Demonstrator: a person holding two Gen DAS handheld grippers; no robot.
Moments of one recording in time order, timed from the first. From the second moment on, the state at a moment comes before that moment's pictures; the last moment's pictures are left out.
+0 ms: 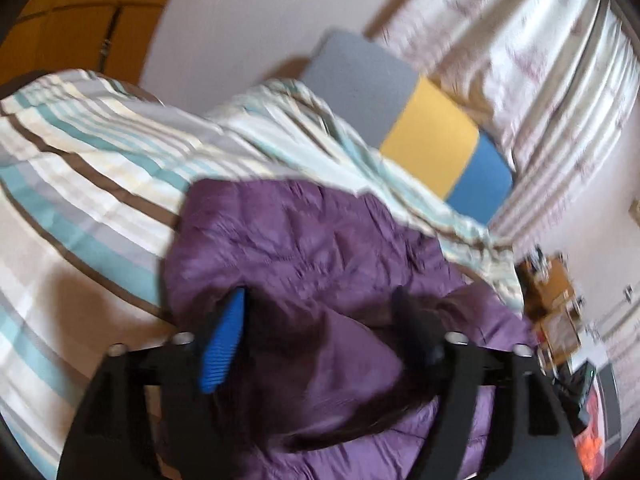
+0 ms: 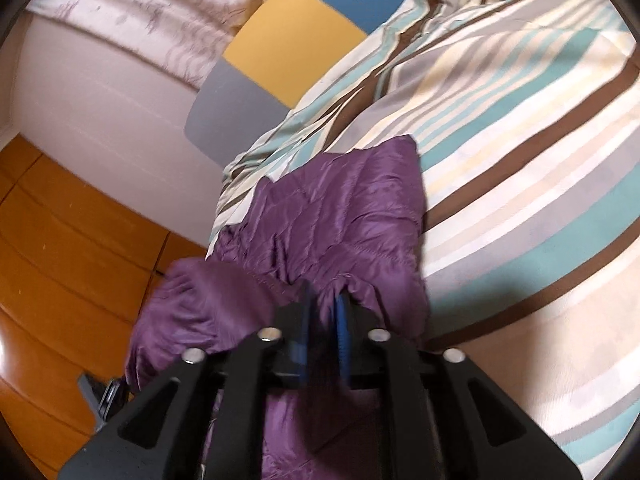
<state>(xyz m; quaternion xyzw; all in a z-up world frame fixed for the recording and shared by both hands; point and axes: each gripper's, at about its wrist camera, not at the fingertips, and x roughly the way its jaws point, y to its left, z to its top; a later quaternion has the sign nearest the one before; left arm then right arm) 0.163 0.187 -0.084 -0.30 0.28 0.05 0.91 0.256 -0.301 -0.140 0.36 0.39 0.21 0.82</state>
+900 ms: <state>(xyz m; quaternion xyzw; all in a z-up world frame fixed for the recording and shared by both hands) 0.123 0.176 -0.112 -0.24 0.27 0.08 0.93 0.222 -0.294 -0.163 0.28 0.39 0.18 0.86</state>
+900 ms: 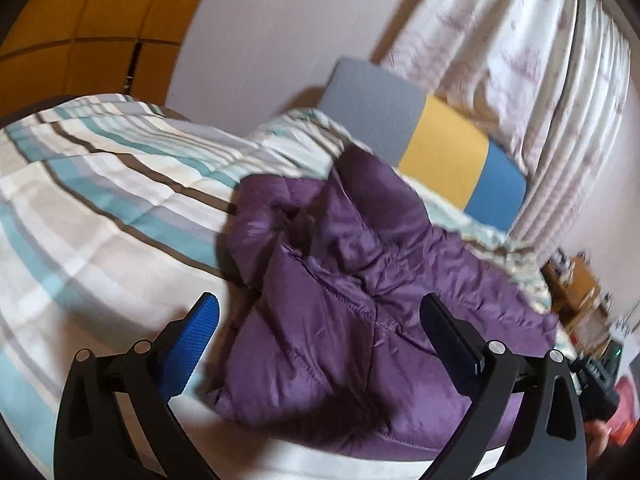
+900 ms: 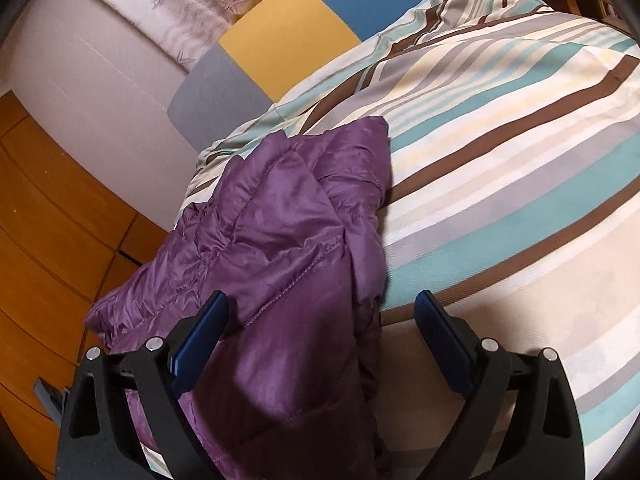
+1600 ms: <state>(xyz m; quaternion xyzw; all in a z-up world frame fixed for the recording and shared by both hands) 0.130 0.151 -0.144 -0.20 0.39 0.03 0.90 0.206 -0.266 -0.166 0.24 0.42 0.26 0.83</state>
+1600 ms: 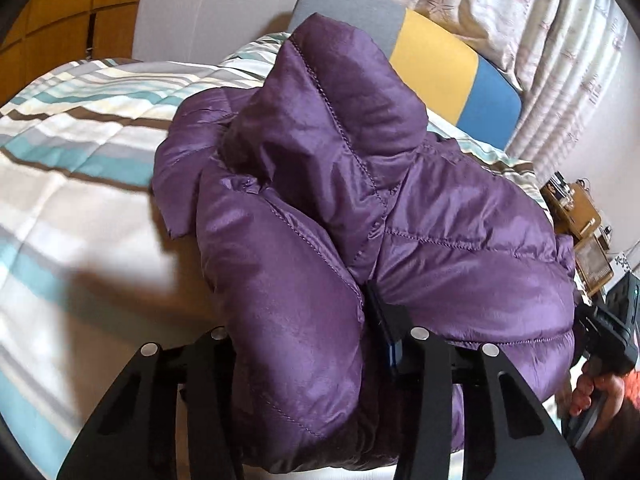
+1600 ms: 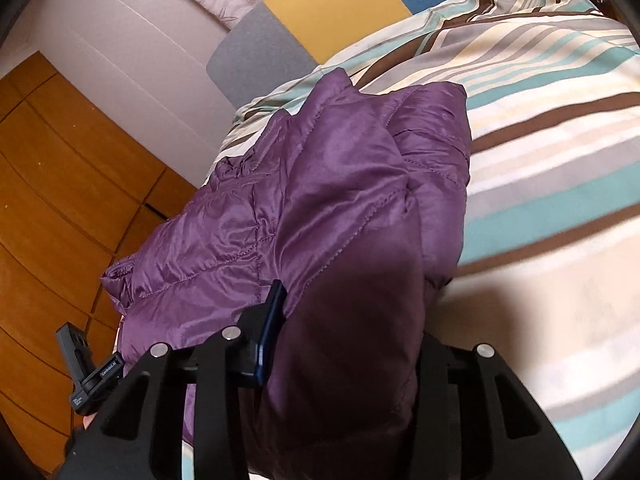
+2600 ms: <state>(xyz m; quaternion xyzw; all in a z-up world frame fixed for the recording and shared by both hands) 0.039 0.146 -0.111 -0.21 0.33 0.01 0.92 0.155 -0.346 -0.107 0.22 0.39 0.21 0.87</state>
